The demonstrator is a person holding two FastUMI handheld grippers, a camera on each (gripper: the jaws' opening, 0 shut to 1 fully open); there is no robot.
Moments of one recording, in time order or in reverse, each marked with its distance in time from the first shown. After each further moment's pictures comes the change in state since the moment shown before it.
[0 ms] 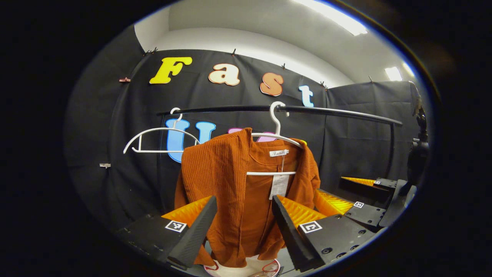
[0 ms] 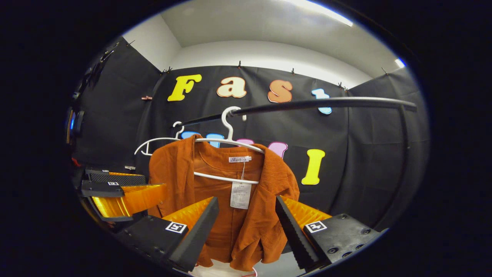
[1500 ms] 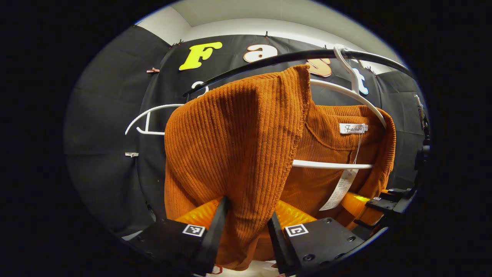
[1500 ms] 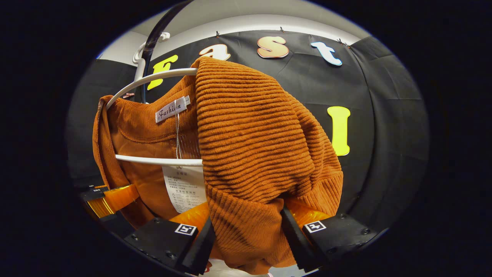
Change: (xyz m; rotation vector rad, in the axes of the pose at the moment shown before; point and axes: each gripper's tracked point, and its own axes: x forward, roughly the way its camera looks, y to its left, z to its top) left arm 0.133 0.061 -0.036 -0.033 0.044 0.351; right arm 0.162 -0.048 -0.089 0.161 0.159 0.069
